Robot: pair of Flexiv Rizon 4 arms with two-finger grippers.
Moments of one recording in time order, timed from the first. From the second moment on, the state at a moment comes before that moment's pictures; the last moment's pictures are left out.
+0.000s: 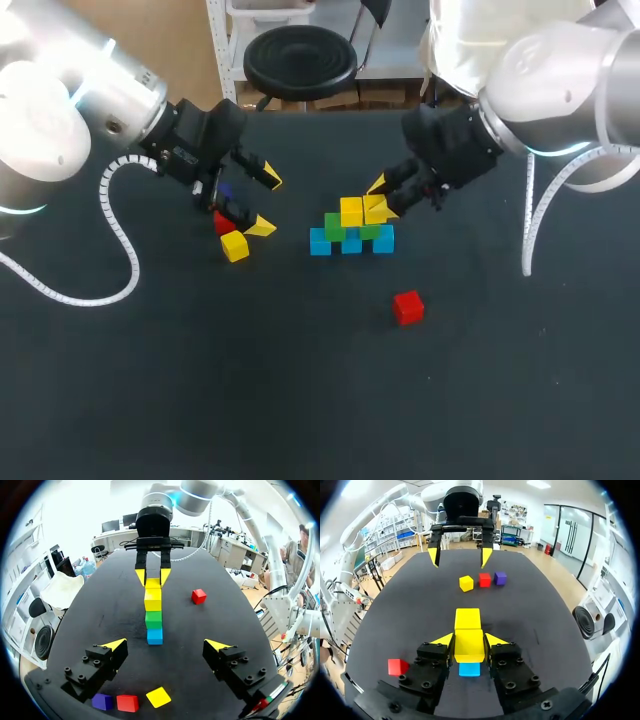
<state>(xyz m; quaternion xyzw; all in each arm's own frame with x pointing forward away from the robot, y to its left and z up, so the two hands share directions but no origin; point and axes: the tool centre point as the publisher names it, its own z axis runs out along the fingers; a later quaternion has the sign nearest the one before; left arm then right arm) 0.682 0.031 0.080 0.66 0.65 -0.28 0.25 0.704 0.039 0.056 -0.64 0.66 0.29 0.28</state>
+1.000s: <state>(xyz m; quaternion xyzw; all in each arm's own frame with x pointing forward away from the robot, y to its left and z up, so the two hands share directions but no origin) 0.682 0.031 0.080 0.66 0.65 -0.28 0.25 0.705 0.041 0.055 -0.63 0.66 0.29 0.29</state>
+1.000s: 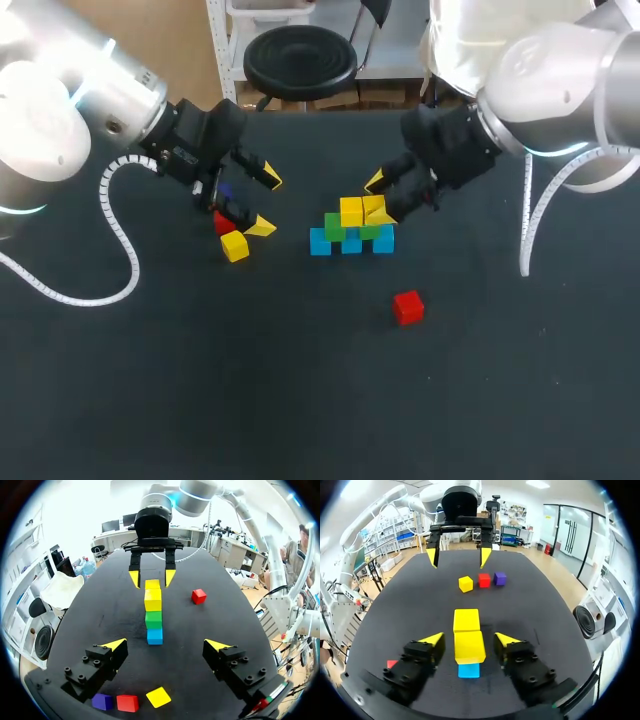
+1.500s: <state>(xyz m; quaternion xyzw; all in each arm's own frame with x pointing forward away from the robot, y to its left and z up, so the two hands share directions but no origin) 0.682 0.031 0.080 0.66 0.65 -0.28 0.25 0.701 0.030 0.076 -0.64 0.63 0.29 0.33</state>
